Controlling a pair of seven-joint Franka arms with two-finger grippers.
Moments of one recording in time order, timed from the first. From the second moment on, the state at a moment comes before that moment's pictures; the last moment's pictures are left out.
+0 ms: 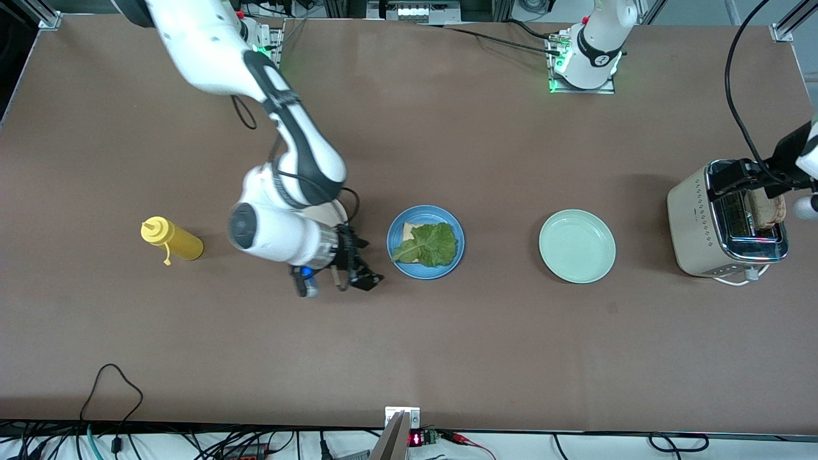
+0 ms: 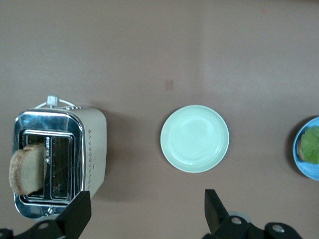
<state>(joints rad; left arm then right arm) 0.10 0.11 -0.09 -1.51 0.01 1.61 -0.06 0.47 0.73 -0.03 -1.33 0.58 2.16 1.21</state>
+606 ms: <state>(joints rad) 0.10 -0.02 -0.10 -1.68 0.01 1.65 -0.05 0.30 0.58 -0.03 -1.33 0.42 1.87 0.92</state>
